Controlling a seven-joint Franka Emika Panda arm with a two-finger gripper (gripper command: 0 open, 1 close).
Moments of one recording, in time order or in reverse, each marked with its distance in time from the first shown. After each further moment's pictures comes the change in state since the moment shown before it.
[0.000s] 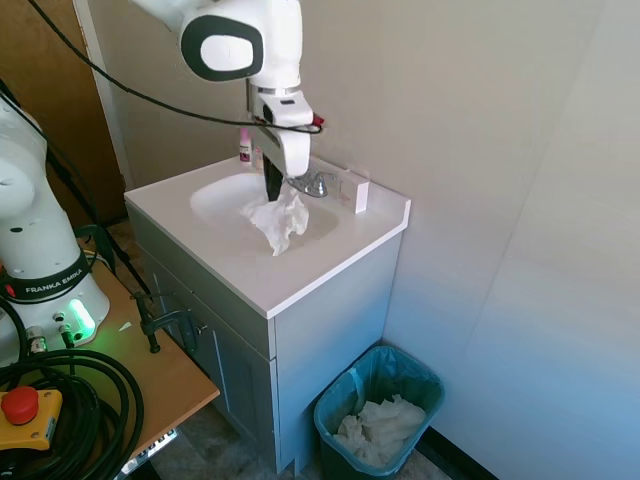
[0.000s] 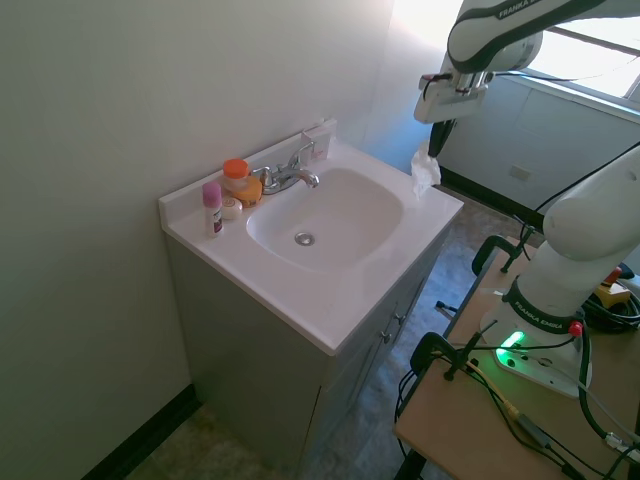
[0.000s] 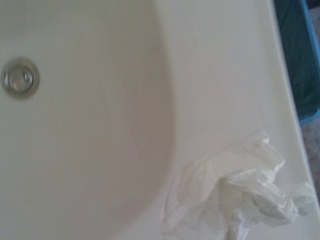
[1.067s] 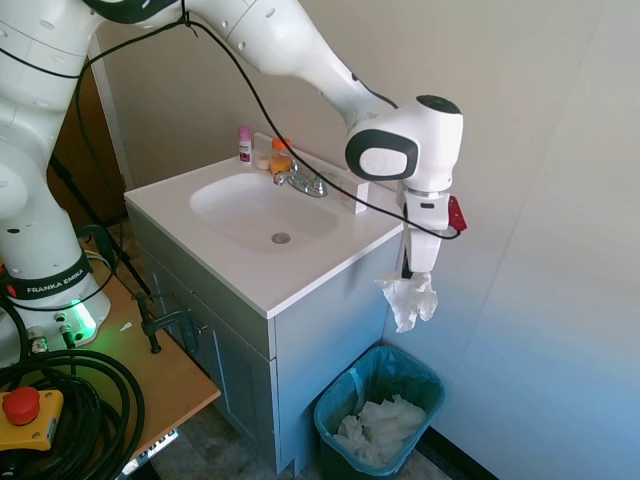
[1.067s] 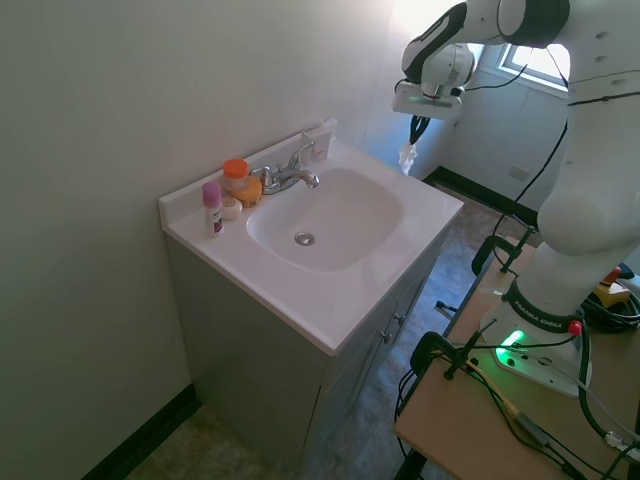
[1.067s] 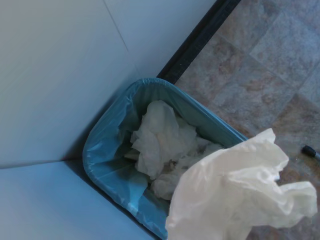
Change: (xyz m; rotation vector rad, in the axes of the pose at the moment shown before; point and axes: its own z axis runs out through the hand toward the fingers) arm 0.244 -0.033 0.150 -0.025 0.039 0.501
